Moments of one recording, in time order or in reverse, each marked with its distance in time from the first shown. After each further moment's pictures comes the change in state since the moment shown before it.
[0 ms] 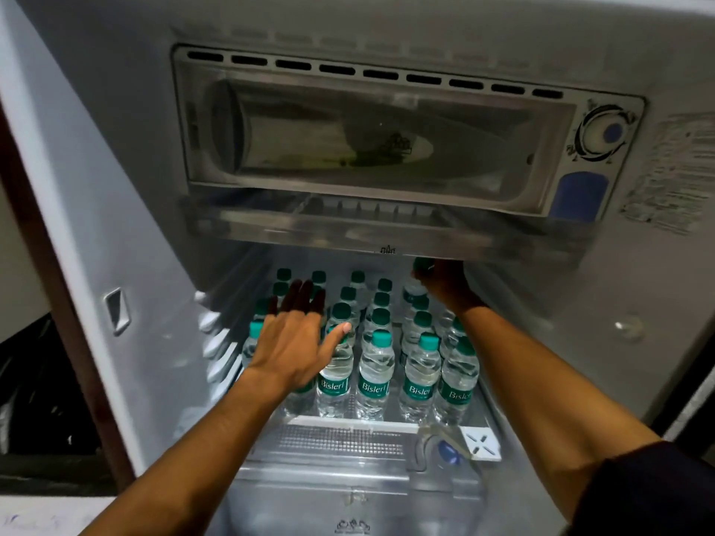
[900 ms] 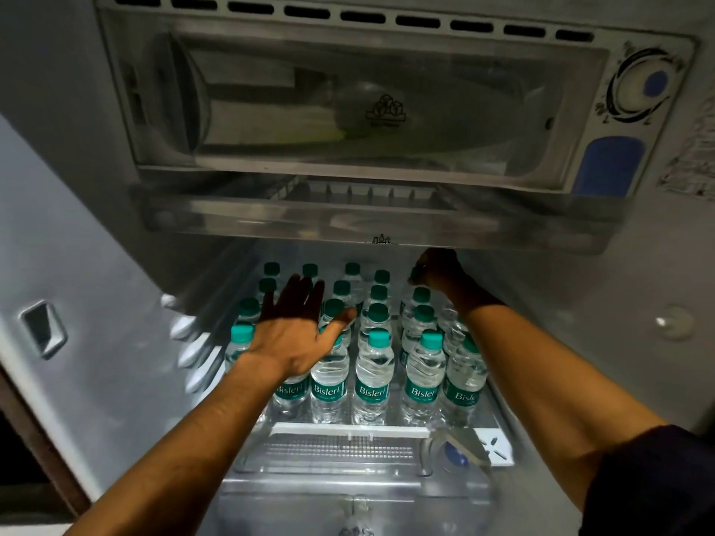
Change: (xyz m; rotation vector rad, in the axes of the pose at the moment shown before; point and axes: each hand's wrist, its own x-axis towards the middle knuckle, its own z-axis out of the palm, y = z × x) left_hand 0.035 -0.003 0.023 -0.003 -0.164 0.013; right_hand 0.037 0.028 0.020 -0.304 -0.278 0.189
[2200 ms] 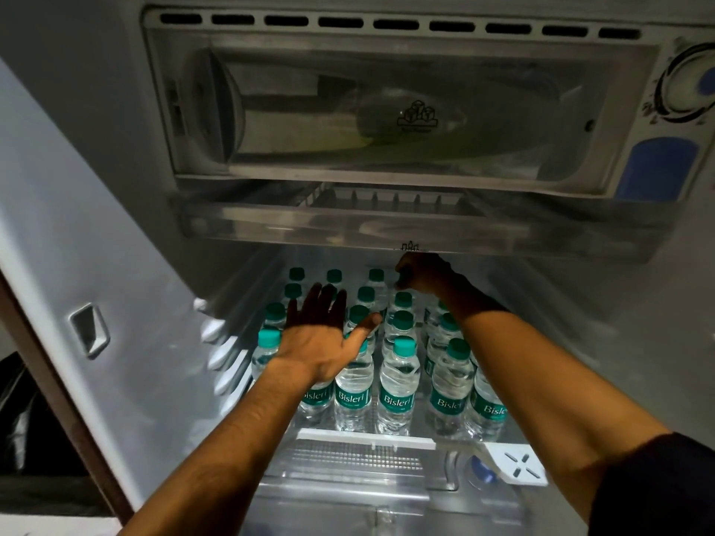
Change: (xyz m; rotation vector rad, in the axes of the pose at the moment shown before) left_hand 0.002 0.001 0.003 -0.003 -0.042 -0.046; right_hand -0.002 -0.059 0.013 -0.234 -0.162 -0.203
